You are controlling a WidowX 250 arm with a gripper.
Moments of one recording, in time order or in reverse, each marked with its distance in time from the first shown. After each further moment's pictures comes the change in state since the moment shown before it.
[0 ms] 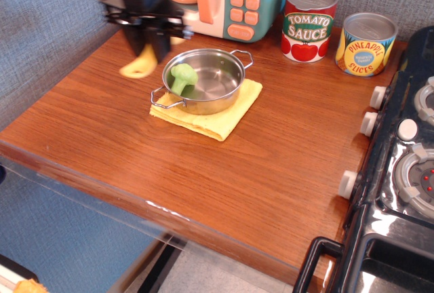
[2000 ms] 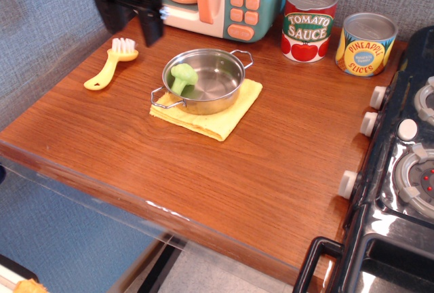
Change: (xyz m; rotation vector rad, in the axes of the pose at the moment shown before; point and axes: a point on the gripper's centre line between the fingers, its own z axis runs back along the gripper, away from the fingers) arm 0.013 -0.006 0.013 0.006 0.094 -0.175
